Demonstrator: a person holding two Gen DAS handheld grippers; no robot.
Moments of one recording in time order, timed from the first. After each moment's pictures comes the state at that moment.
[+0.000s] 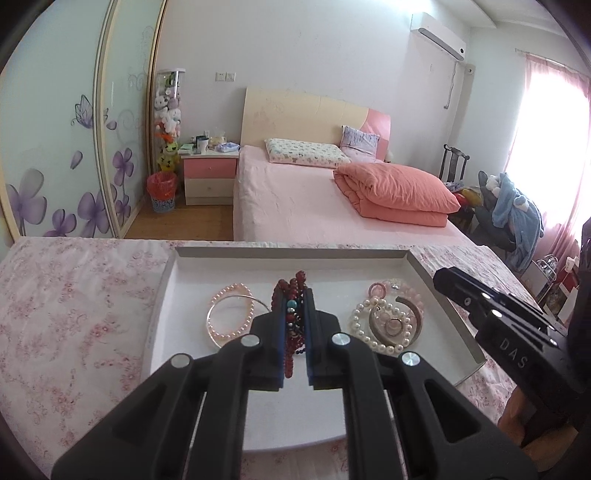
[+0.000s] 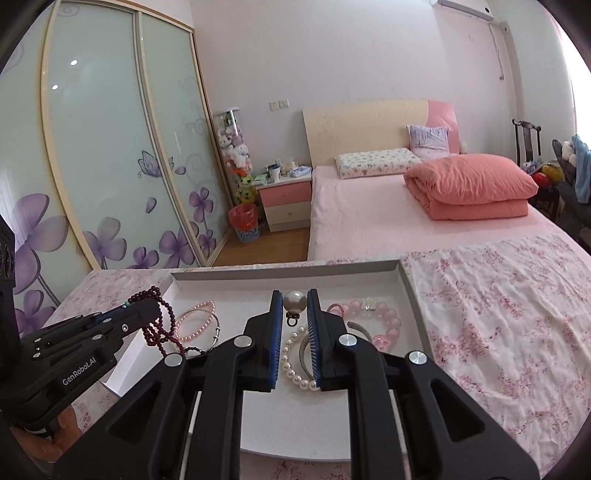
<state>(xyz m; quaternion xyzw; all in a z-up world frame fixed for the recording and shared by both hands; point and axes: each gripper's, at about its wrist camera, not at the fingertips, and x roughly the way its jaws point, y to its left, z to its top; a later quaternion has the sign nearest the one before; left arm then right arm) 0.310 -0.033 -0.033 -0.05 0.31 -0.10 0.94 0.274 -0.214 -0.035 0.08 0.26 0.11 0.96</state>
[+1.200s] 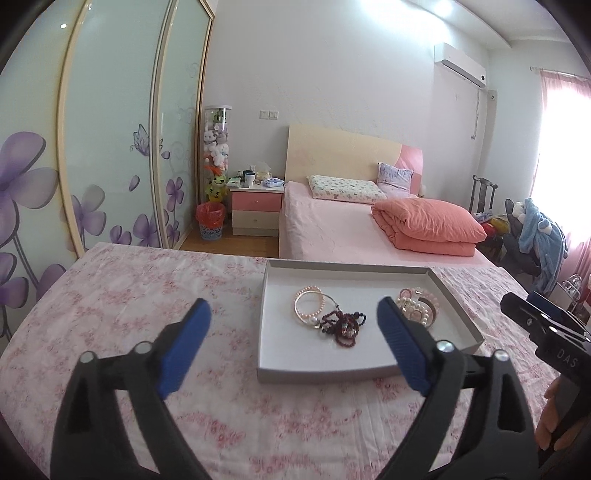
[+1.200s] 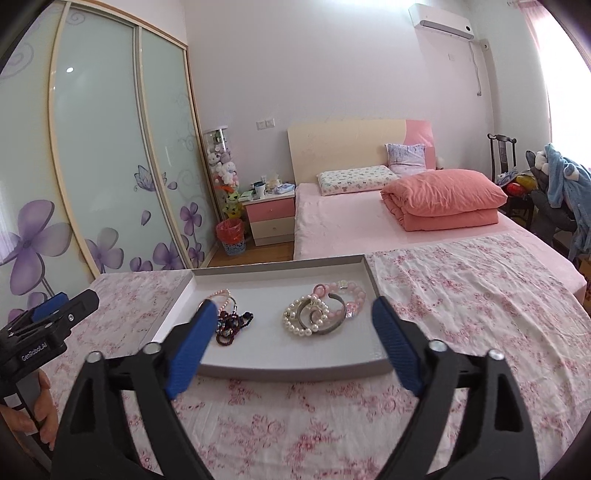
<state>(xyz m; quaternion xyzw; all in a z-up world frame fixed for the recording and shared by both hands) 0.182 0.031 0.017 -0.04 0.24 -0.02 0.97 0.170 -0.219 0.003 0.07 0.22 0.06 0.97</state>
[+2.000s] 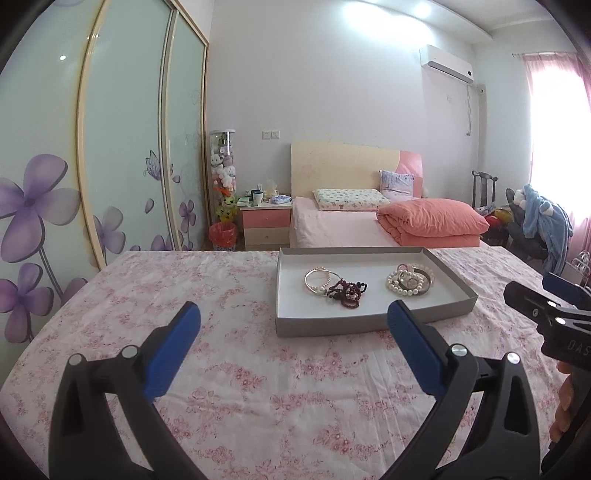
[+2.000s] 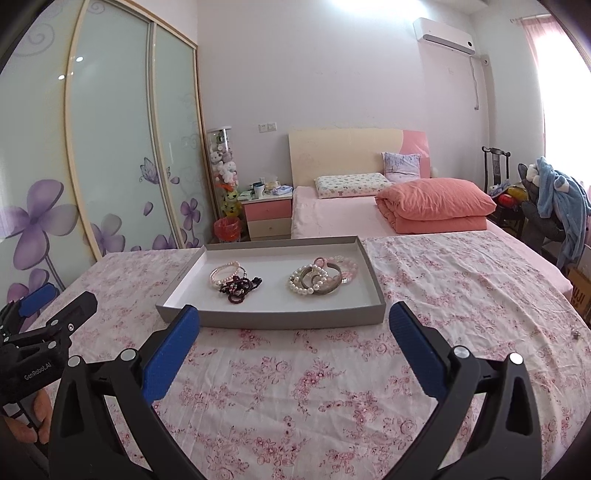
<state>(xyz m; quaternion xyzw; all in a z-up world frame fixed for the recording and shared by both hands) 0.097 0.017 -0.002 0.01 0.20 0.00 0.98 0.102 -0.208 -0.016 0.04 0.21 0.06 0.97</state>
